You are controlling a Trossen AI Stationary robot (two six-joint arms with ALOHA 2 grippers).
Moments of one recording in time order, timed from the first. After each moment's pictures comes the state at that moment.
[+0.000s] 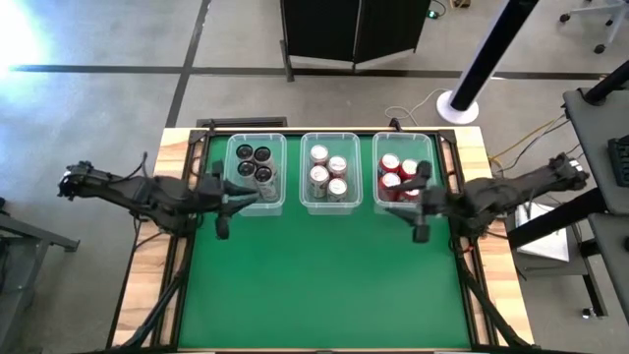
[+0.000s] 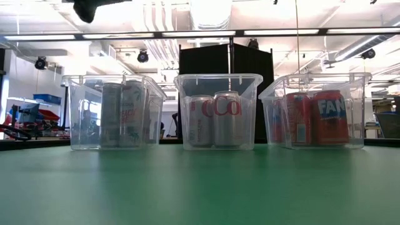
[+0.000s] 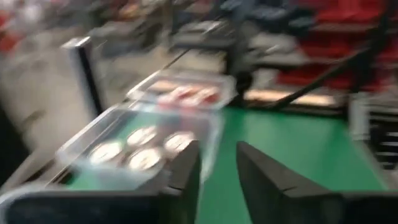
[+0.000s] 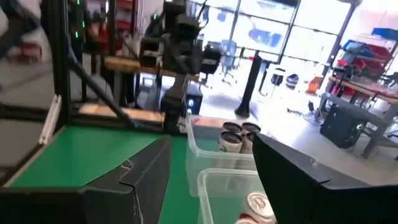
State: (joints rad) left arm -0.27 0.66 0.69 -0.19 -0.47 -0.11; right arm 0.33 0.81 0.72 0.05 0.42 -0.17
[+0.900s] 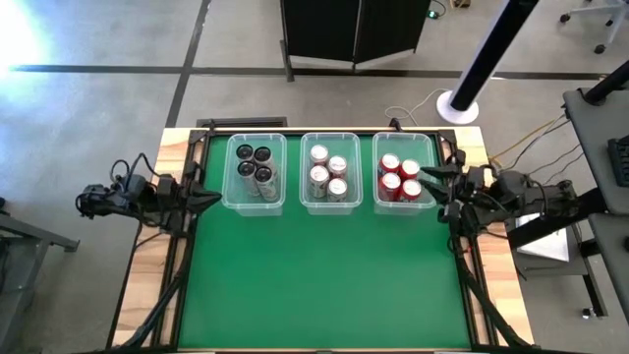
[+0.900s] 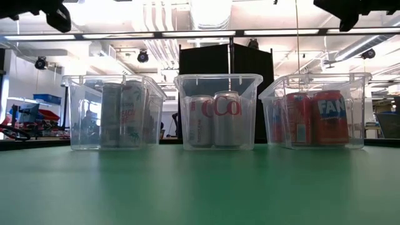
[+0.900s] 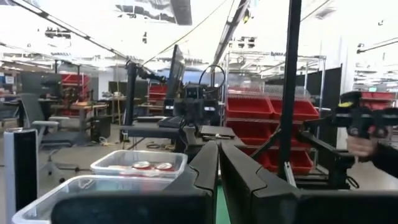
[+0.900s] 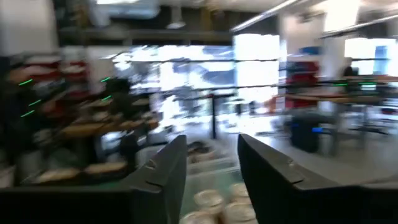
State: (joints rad) left arm -0.21 0.01 0.32 -0.02 -0.20 0.00; right arm 0.15 0.18 0.39 0.02 0.40 -0.07
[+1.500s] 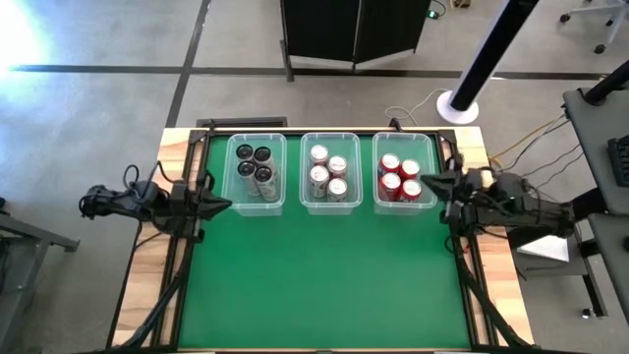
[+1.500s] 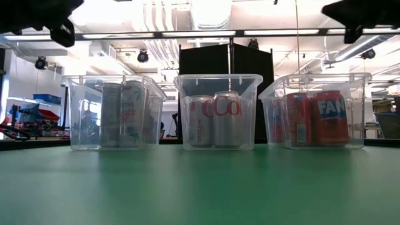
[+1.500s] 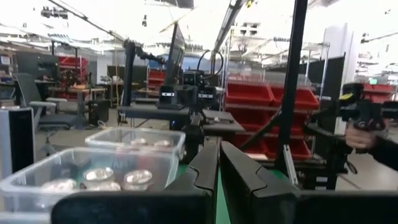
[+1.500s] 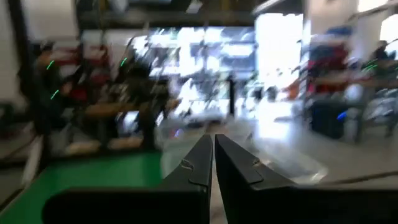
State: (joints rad) left arm -0.21 0.00 0.21 0.03 -0.20 -0.04; right arm -0.07 0.00 0.31 -0.10 0.15 0.01
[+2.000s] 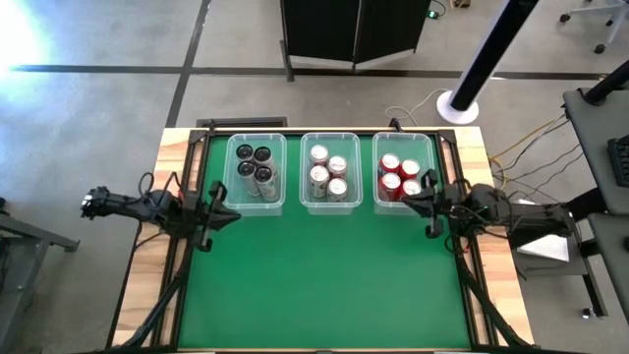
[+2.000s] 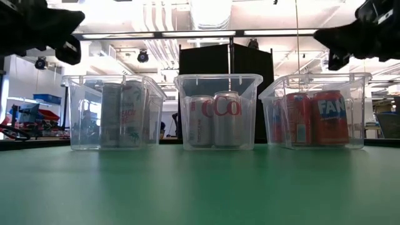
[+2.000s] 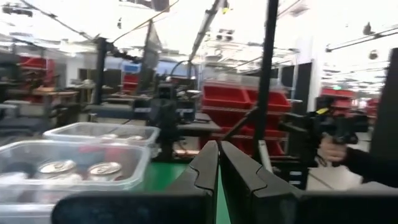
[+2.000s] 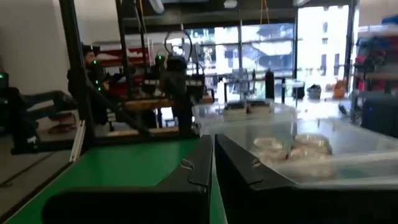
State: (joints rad) left arm -0.21 0.01 0.01 0.25 -0.10 -0.08; right arm -0.06 0.00 0.01 0.20 -0.02 0.05
